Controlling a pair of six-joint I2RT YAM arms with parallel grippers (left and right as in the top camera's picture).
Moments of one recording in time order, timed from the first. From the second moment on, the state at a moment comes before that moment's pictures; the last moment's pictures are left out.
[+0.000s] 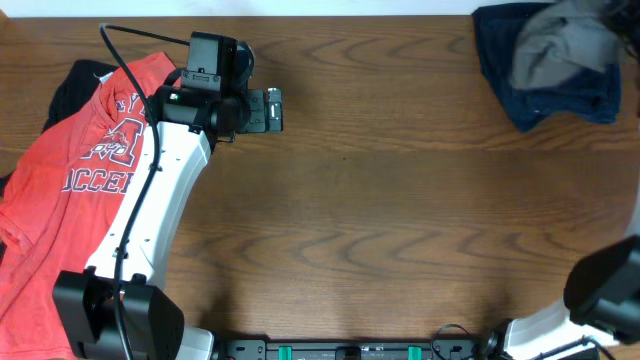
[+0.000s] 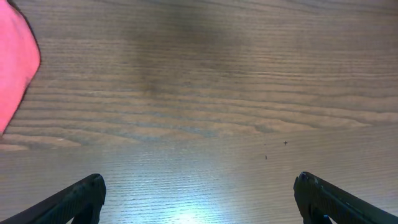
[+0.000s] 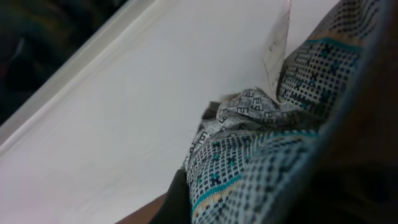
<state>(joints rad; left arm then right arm) -0.18 1.63 1.47 -0.85 0.11 -0.20 -0.40 1.76 1.75 -0.32 -0.32 0.55</state>
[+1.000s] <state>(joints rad) -0.18 1.63 1.47 -0.82 0.09 -0.20 -0.37 2.00 1.75 -0.17 -0.15 0.55</state>
